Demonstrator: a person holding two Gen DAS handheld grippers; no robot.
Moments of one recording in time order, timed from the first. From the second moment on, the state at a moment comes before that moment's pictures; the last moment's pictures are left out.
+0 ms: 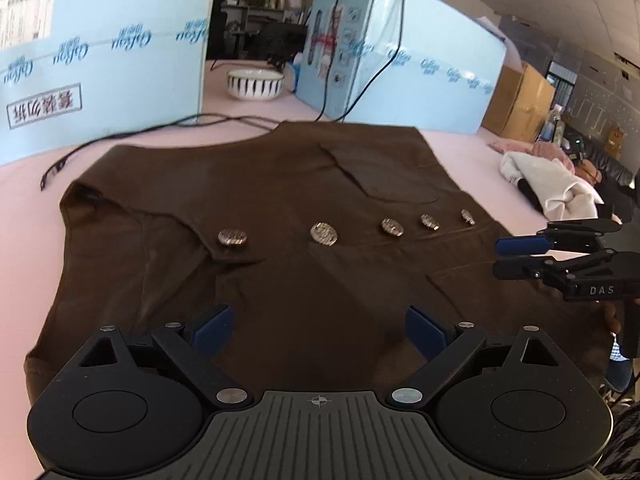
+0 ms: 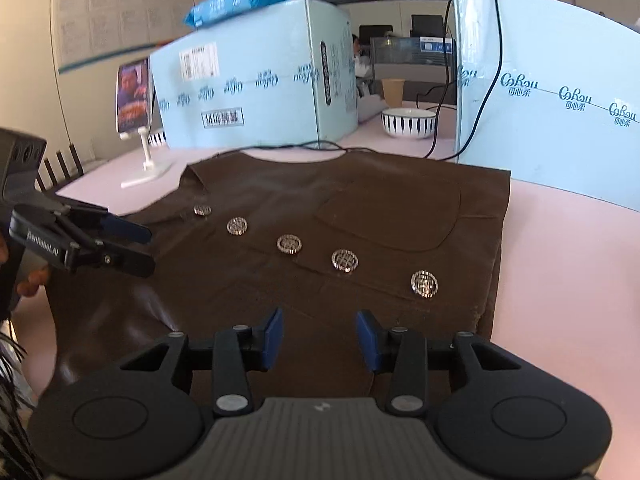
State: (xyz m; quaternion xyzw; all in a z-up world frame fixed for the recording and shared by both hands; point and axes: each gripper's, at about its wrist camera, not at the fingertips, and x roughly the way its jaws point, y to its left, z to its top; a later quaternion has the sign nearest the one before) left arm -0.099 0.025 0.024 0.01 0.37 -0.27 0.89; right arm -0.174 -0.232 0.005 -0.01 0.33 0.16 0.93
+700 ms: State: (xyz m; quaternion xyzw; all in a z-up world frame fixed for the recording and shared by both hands) left arm -0.167 0.158 0.082 -0.05 0.25 -0.11 0.96; right arm -0.177 -0.243 -0.005 0.00 0.31 0.18 0.93
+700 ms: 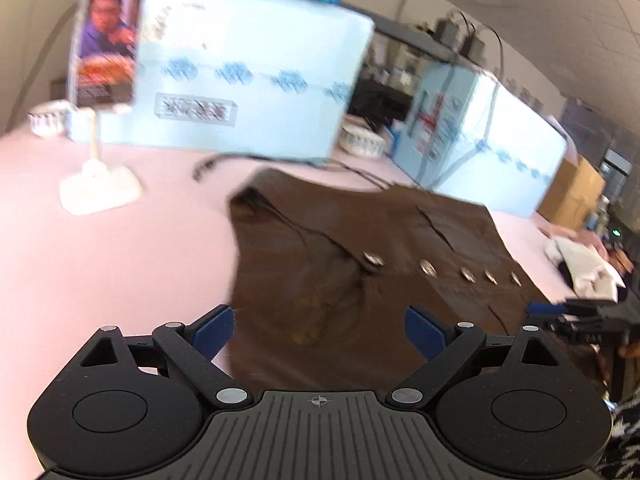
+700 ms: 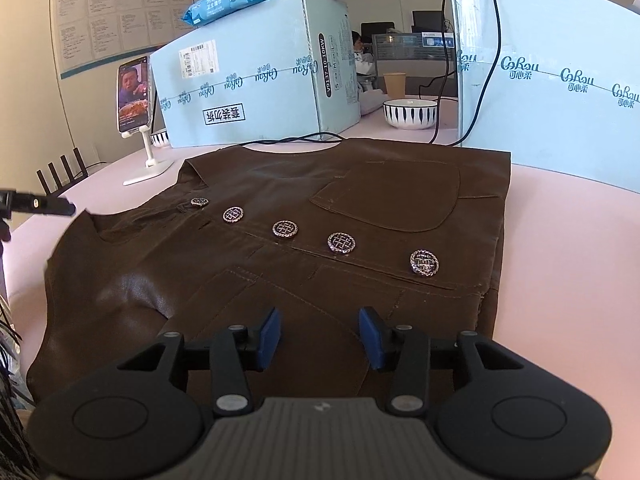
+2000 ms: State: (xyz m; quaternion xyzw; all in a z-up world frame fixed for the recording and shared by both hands) left arm -0.138 0.163 0.030 -0.09 0.41 -0.19 0.89; right arm -0.301 -0.305 0.010 0.39 0.39 0.12 0.83
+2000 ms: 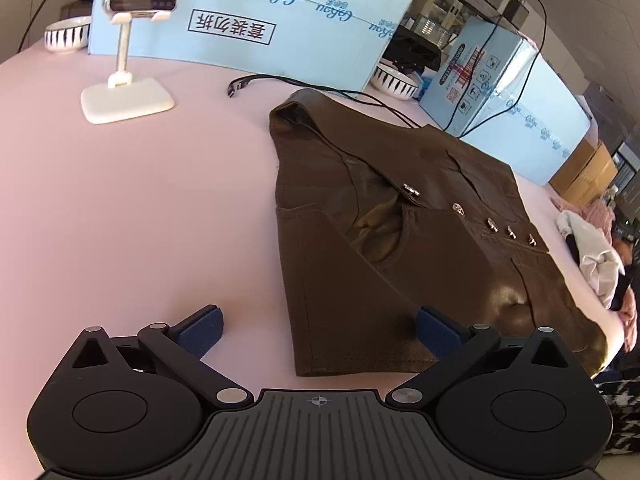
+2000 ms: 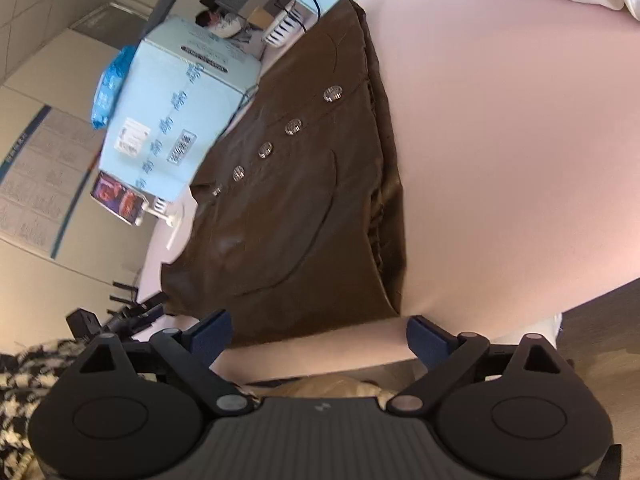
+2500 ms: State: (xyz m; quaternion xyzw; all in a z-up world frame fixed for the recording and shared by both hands) left arm -0.139 0.167 0.009 -0.20 0.34 -0.20 0.90; right arm -0.282 -0.309 -0.011 0.36 0.29 0.15 0.87
